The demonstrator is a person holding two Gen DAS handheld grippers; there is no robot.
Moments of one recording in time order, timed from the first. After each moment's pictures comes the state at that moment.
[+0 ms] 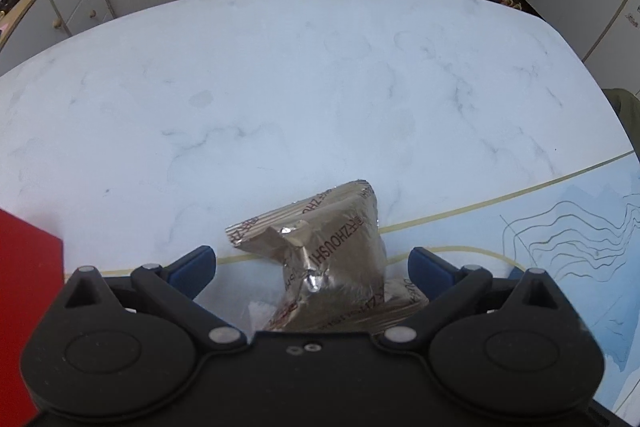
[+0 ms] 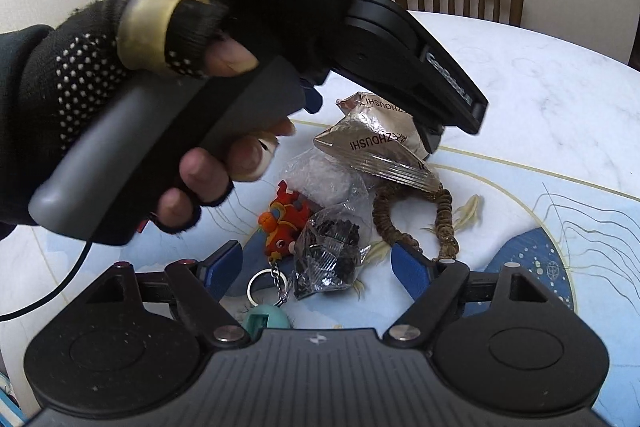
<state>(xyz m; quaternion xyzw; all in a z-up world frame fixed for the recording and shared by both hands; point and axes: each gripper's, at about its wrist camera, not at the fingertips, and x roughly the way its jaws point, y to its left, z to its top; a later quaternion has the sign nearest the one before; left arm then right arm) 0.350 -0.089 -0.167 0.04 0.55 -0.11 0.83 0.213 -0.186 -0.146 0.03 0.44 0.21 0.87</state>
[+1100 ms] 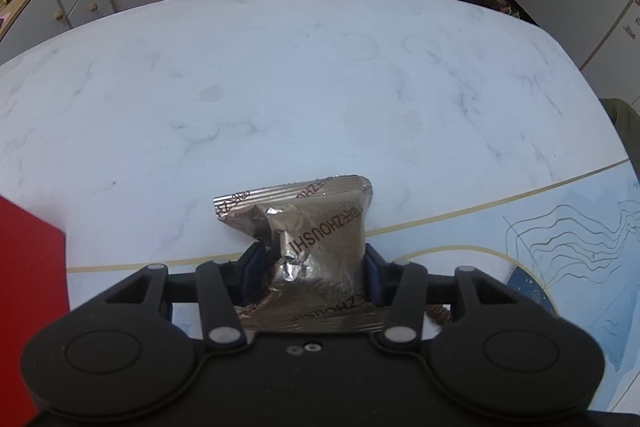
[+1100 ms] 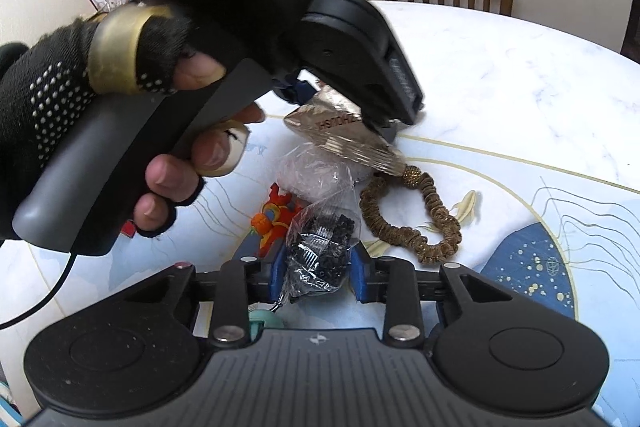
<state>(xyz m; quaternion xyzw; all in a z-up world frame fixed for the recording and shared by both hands) 0.348 -0.073 -0.163 0.02 0.54 -0.11 0.83 0.206 -0.184 -0.142 0.03 0.45 0.19 0.87</state>
